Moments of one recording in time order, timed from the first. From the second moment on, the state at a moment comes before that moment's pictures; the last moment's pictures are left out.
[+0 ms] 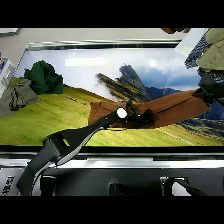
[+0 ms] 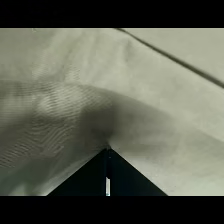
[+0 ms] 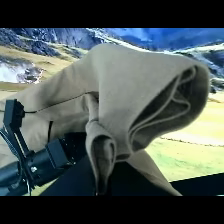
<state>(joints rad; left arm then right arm) -0.85 -2.17 1.82 0.41 -0.60 -1.92 -0.36 -1.21 1.52 1.97 -1.53 -1.40</state>
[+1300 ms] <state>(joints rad) -0.05 -1.34 1.82 1.41 -1.62 -1.73 0.49 -1.54 1.52 2.05 -0.94 -0.97</state>
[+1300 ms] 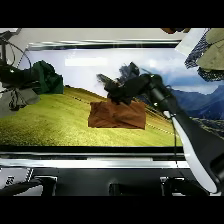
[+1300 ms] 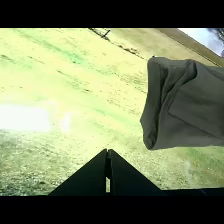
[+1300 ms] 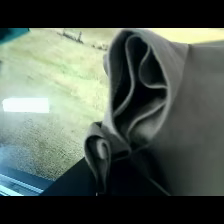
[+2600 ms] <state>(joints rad) -0.04 -1.35 1.75 1.41 -1.60 -1.73 -0.04 -1.47 1.48 2.22 -1.17 -1.30</state>
